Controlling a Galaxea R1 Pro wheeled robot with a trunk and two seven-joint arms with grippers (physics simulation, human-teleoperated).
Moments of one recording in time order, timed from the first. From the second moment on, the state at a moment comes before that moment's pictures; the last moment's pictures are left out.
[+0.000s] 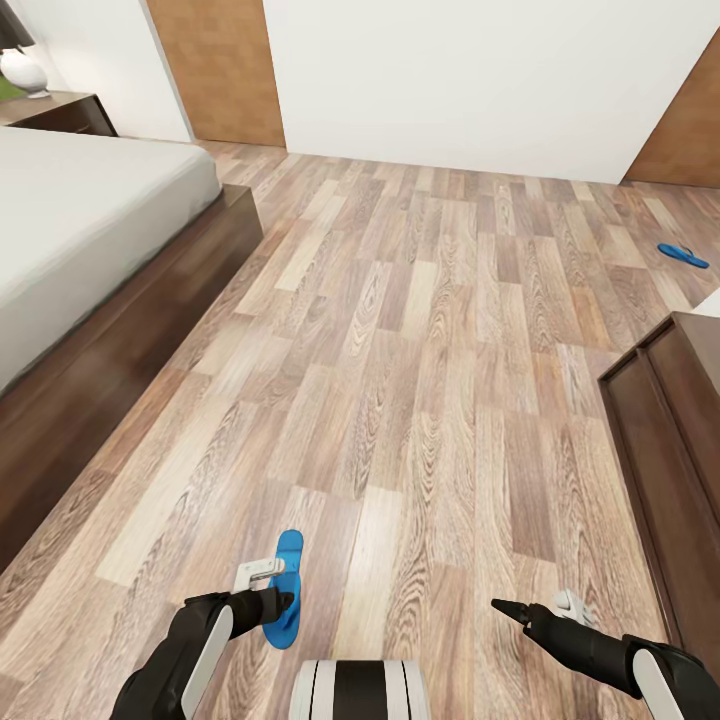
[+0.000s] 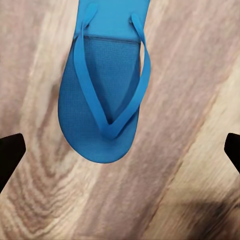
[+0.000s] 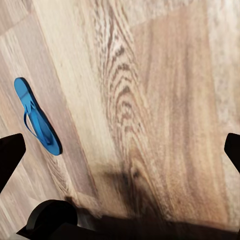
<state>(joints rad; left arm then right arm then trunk) -0.34 -0.05 0.00 -1.03 0.21 0.69 0.00 -0.20 -0.20 -0.31 -1.10 -0.41 0.87 0.61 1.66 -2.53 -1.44</state>
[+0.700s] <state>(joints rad) -0.34 -0.05 0.00 -1.03 0.20 0.67 0.00 -0.20 -0.19 -0.31 -1.10 -0.41 0.87 0.61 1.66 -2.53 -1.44</state>
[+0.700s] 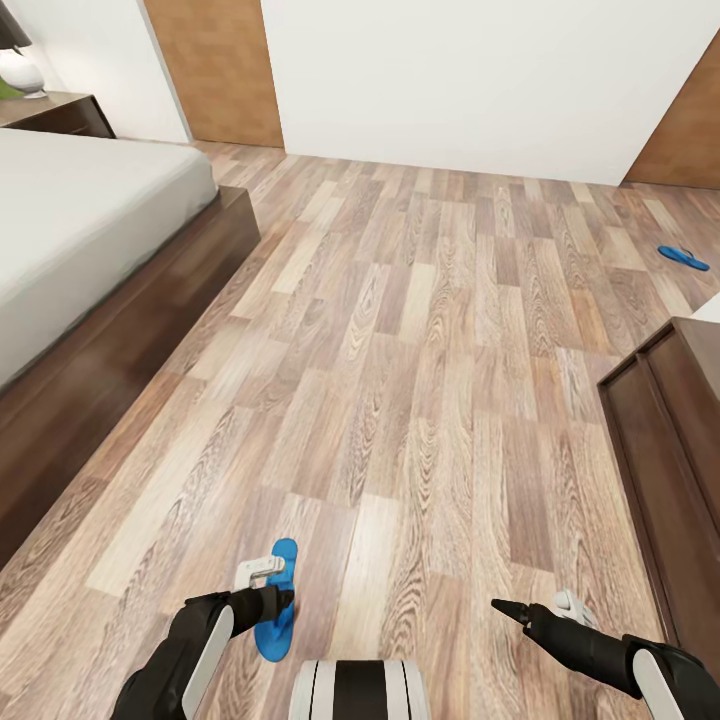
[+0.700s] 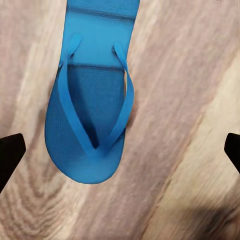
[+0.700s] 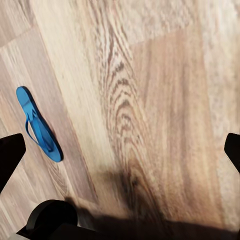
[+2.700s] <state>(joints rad) -0.34 -0.05 0.00 -1.03 0.20 0.66 0.01 -0.20 -0.19 -0.31 -1.10 -0.41 0.87 0.61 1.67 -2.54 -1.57</state>
